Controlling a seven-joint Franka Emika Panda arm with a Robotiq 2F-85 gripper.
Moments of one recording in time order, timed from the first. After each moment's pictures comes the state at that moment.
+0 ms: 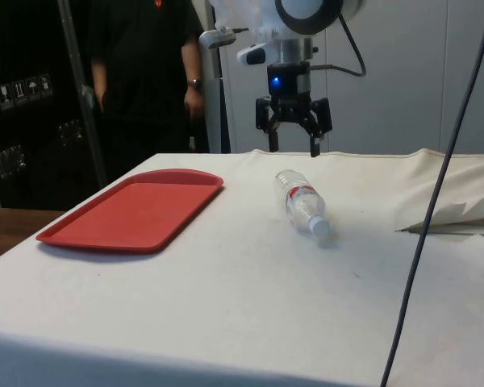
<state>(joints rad) 0.10 0.00 -0.34 -2.56 0.00 2.55 -1.45</state>
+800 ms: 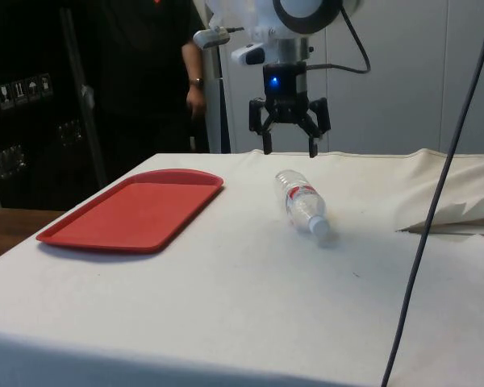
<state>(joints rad) 0.11 0.00 -0.31 -2.56 0.00 2.55 -1.57</state>
